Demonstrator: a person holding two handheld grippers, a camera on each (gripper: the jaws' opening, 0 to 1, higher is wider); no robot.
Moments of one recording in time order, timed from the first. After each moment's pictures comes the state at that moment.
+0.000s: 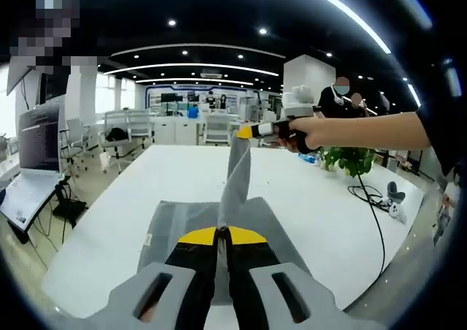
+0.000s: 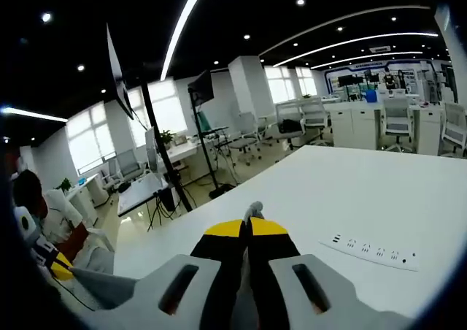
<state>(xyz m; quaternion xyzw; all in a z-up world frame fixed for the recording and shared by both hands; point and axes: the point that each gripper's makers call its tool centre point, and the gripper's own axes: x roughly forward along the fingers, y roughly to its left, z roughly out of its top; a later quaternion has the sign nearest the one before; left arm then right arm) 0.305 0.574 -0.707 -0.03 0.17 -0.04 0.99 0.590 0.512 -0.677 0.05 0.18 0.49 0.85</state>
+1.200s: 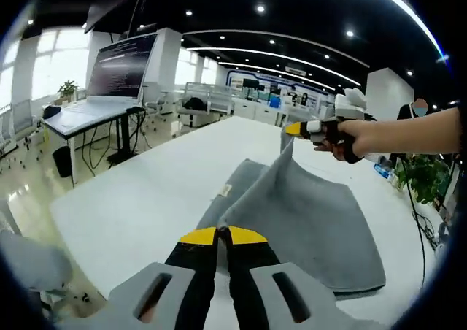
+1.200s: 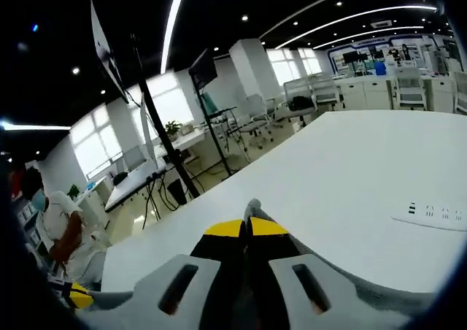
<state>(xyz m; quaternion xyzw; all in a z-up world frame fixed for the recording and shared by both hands) 0.295 0.684 -0.840 -0.12 0.20 0.19 0.95 0.591 0.654 -0.800 0.07 0.23 0.51 0.83</state>
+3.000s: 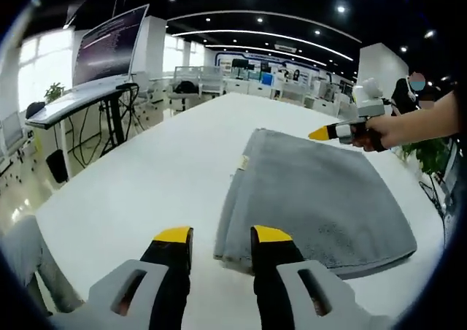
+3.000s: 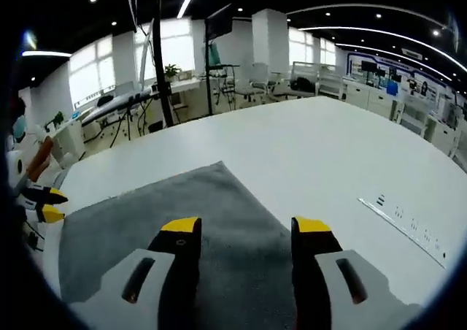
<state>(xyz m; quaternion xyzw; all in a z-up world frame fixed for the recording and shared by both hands) 0.305 0.713 -0.891 -0.08 0.26 0.13 0.95 0.601 0.570 -0.877 -0.13 0.25 0.48 0.83</state>
